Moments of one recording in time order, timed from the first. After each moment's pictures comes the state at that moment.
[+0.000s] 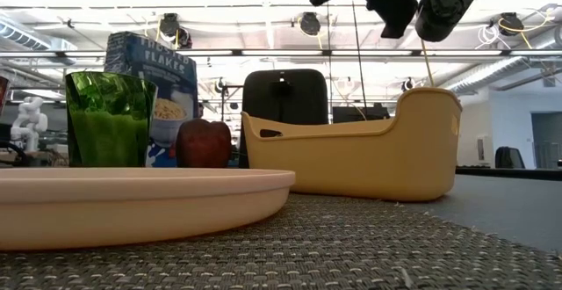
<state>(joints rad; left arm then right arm) -0.11 1.54 1.46 -0.29 0.05 -0.49 -0.27 1.52 0.74 1.26 -1.00 0.43</state>
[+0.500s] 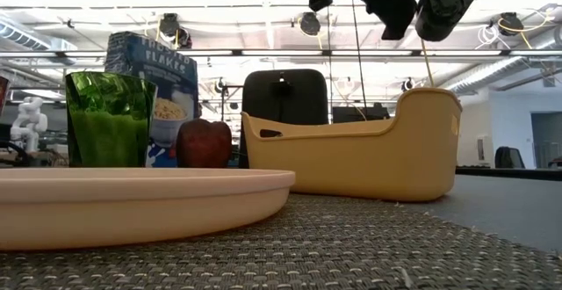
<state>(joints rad) -0.23 1.22 1.46 -0.83 -0.23 -0.87 -0.27 1.52 0.74 1.21 -1.00 0.42</state>
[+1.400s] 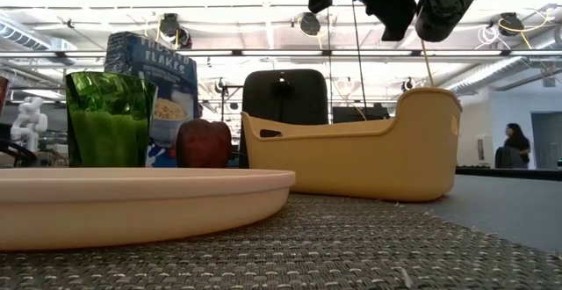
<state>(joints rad) -0.87 1.30 1.46 -1.36 -0.33 -2.08 -0.27 1.52 0.74 1.19 -1.00 0.41</state>
